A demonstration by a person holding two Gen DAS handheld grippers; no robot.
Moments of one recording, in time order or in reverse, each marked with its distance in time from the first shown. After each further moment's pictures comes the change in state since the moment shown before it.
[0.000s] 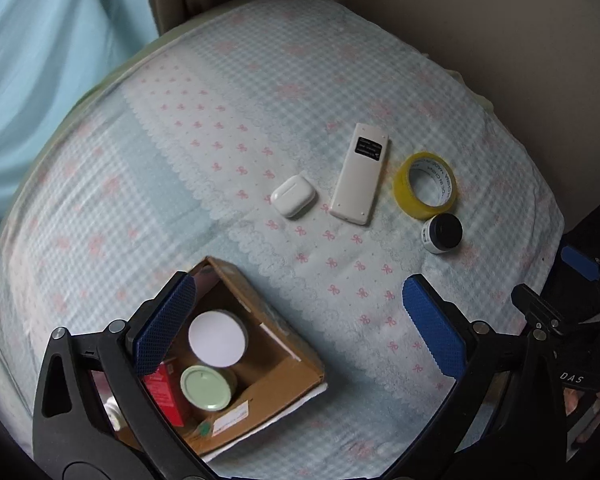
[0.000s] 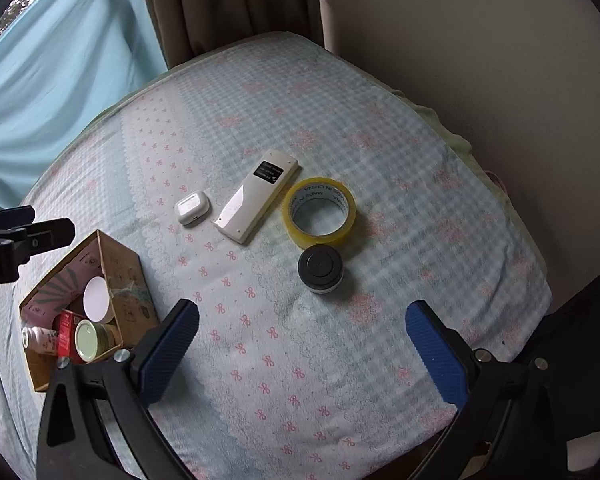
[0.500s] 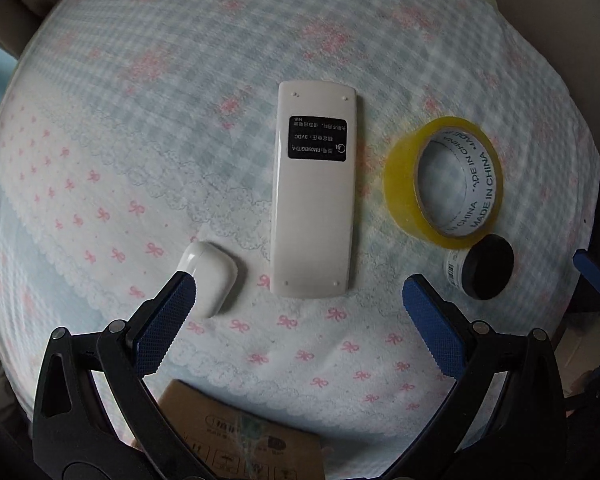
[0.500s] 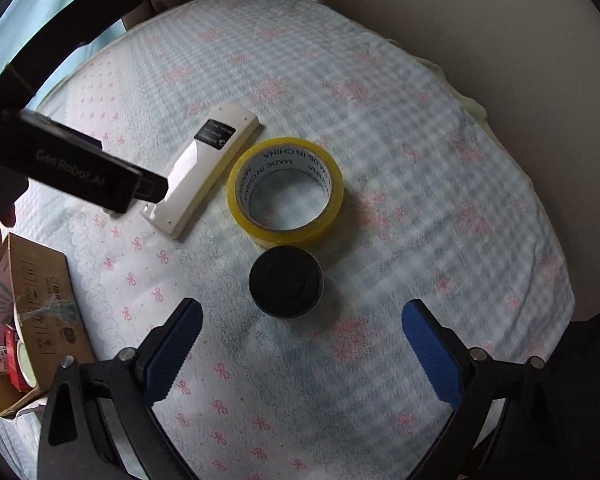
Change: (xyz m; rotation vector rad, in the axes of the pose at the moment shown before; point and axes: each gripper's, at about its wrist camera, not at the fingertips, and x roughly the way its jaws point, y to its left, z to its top) left arm 0.198 -0.077 0.095 0.273 0.301 -0.049; right arm 0.119 -0.018 0.016 -0.016 0.135 -0.072
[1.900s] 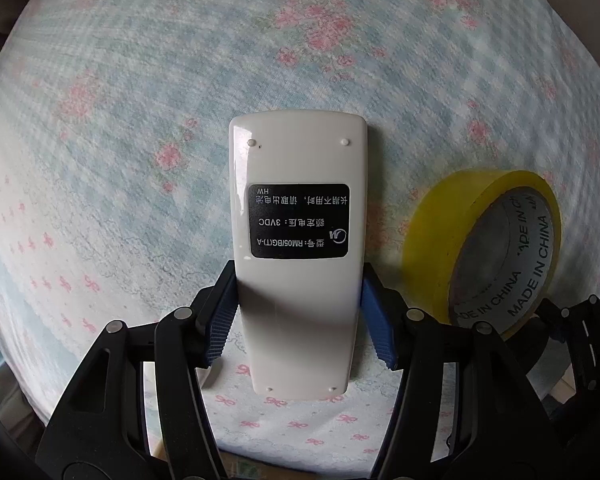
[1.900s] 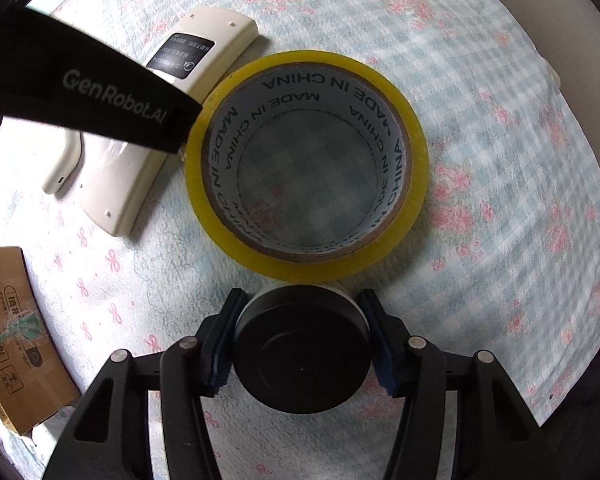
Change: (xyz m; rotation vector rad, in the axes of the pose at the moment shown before) left arm 0.046 -0.026 0.082 0.016 0.067 0.038; right arm 0.100 0.018 0.028 -0.044 0.257 0.033
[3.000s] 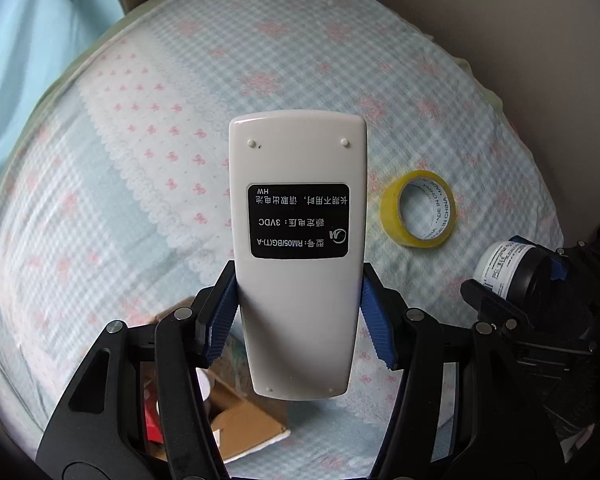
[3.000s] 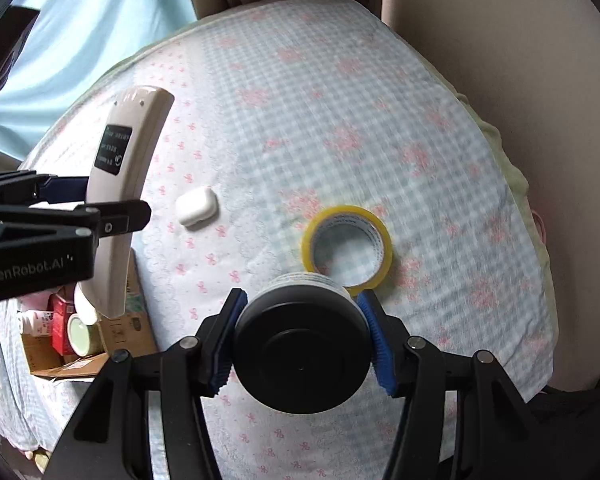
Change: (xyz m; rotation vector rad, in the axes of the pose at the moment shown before) left arm -0.198 0.079 -0.201 -0.359 -0.280 -0.062; right arm -0.178 0.023 -0.016 -0.178 -0.229 0.079
